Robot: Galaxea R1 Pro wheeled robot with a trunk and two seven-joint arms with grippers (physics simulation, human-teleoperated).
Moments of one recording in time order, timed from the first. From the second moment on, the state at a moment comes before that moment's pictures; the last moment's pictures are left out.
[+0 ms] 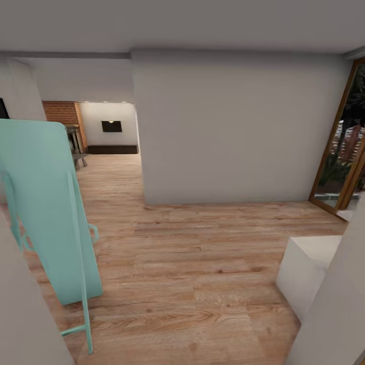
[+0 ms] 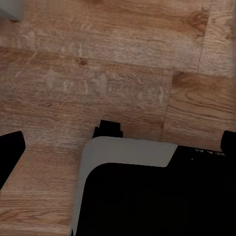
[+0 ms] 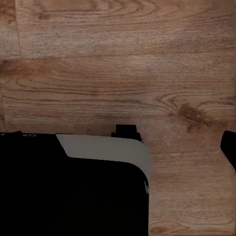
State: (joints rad) left arm -0.25 0.07 -0.01 0.00 0.21 0.02 -0.06; right arm -0.21 -0.01 0.58 0.03 -0.56 -0.12 0.03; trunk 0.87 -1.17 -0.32
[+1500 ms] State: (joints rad) left arm -0.25 0.07 -0.01 0.00 0.21 0.02 -0.06; right arm -0.21 -0.01 0.58 0.03 -0.56 -0.12 0.03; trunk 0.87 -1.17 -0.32
